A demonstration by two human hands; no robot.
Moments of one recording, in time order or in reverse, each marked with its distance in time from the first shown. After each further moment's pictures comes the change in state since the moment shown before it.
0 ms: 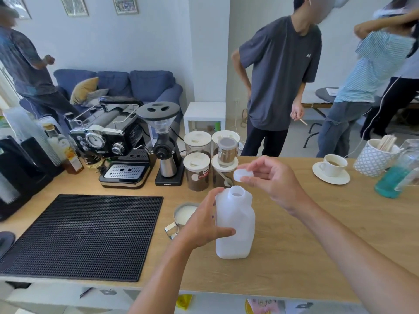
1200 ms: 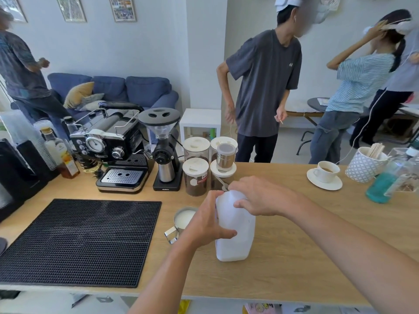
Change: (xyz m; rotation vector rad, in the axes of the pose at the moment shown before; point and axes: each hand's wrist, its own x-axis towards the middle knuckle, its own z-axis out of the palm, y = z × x) left_hand 0.009 0.001 -0.003 0.056 0.030 0.079; right_hand 0.014 -0.023 0.025 -1.270 -0.530 0.068
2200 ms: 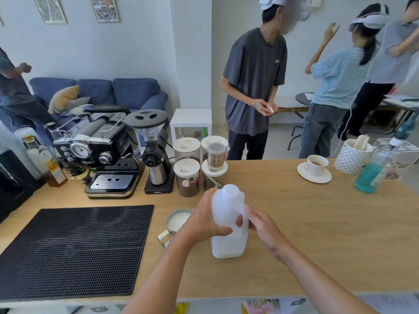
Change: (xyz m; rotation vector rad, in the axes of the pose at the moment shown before) left_hand 0.014 0.005 0.004 -0.017 -0.069 -0.017; right_hand -0.025 0.017 0.127 1.339 0.342 0.246
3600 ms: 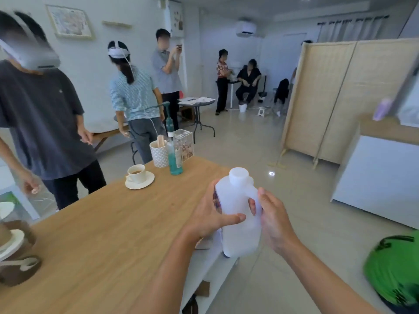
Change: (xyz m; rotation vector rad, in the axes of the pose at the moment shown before) left_hand -0.056 0.277 0.276 -0.370 -0.739 0.511; right_hand -0.323 -0.008 -0.207 0.366 1.125 -0.151
